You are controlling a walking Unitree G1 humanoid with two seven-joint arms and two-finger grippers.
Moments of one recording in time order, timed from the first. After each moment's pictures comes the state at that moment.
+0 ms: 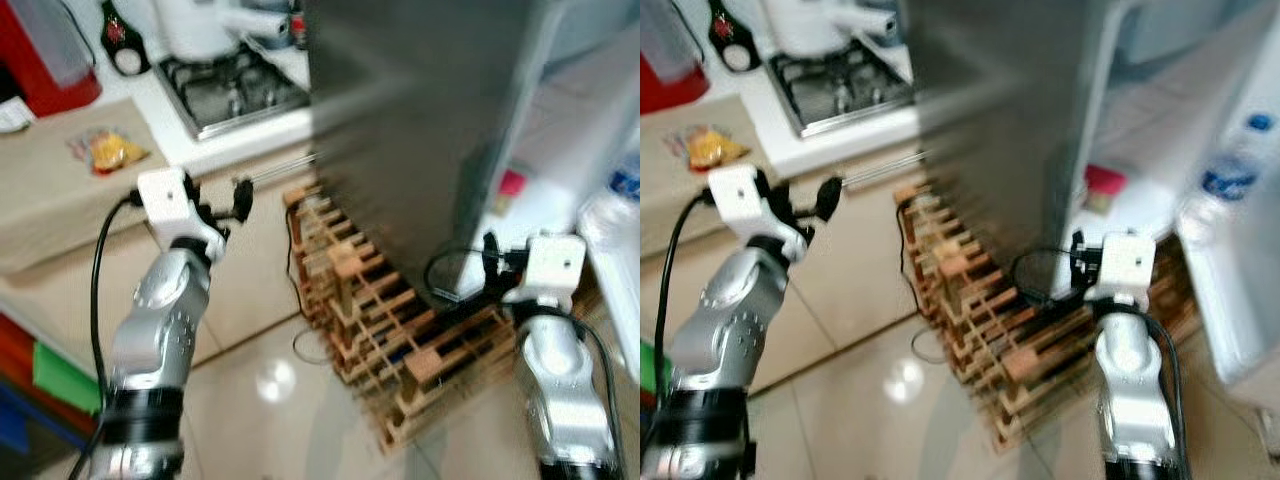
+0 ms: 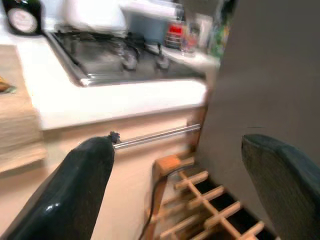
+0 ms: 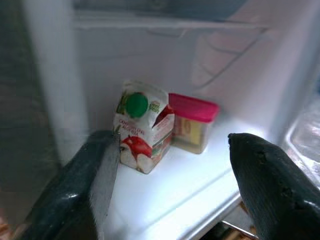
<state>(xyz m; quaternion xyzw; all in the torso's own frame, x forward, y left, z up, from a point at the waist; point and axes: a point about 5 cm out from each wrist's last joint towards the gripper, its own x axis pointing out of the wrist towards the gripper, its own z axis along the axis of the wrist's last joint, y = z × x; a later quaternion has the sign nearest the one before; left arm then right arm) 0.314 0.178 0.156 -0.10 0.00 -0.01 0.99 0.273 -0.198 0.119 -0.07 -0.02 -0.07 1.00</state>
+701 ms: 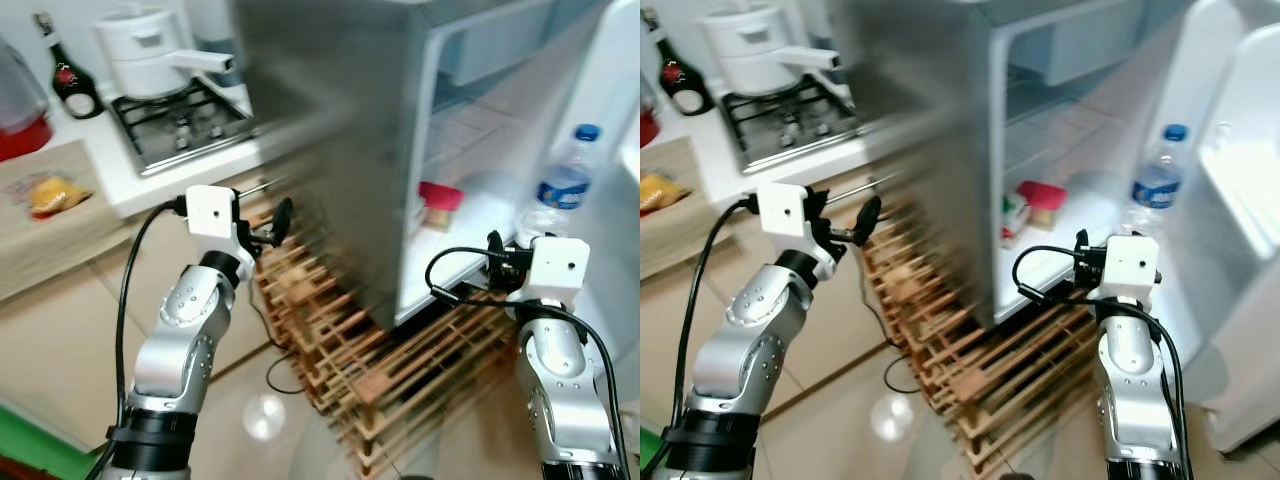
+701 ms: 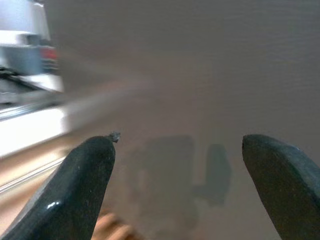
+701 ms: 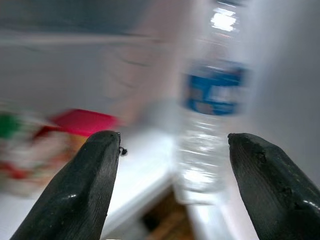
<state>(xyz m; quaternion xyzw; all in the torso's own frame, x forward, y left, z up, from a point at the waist) 0.302 0.121 0.162 -0.07 -0.03 -0.15 0.99 0.266 -0.229 0.122 -0.09 -0.02 -0.12 0.99</state>
